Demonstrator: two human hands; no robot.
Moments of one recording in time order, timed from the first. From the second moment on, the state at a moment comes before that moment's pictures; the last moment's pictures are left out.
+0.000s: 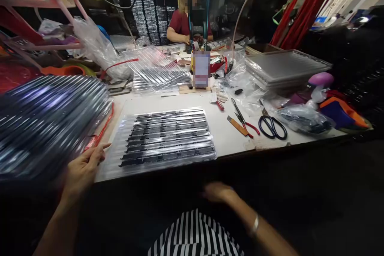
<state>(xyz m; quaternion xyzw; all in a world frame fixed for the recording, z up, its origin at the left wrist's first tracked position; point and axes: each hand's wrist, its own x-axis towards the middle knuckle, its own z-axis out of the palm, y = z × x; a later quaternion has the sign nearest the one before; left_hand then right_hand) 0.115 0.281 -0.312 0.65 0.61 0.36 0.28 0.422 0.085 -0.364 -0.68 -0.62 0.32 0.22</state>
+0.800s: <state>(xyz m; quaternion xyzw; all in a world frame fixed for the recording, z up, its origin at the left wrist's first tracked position) 0.139 0.266 -0.293 0.66 0.55 0.37 0.35 0.452 0.165 -0.309 -0.71 -0.55 0.17 0.39</state>
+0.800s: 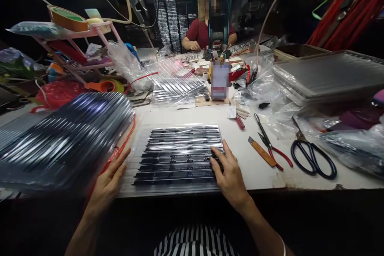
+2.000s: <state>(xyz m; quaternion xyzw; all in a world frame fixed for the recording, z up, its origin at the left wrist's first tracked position) 0.180 0.249 -0.297 0.66 0.52 0.38 0.39 0.475 0.149 -0.322 -0.71 -0.55 0.08 0.43</state>
